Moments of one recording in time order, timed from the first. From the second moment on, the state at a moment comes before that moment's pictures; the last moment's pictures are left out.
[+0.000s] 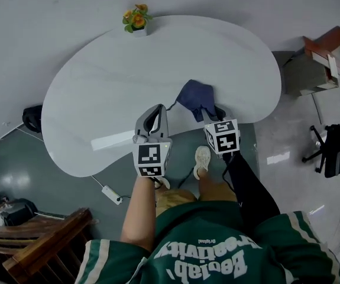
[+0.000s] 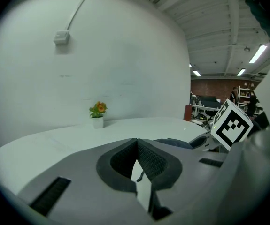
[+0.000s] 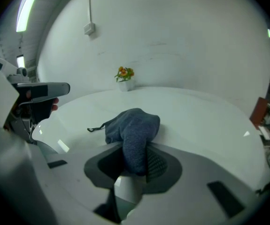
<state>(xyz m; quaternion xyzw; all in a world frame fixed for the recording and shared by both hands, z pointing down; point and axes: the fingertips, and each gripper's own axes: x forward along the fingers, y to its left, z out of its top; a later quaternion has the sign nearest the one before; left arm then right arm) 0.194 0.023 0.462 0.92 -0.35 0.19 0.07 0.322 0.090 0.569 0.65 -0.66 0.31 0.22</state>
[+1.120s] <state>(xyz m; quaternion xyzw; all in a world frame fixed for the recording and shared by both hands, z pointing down) 0.341 0.104 0.459 0.95 -0.24 0.19 0.05 0.547 0.228 0.537 0.79 -0.51 0.29 0.15</state>
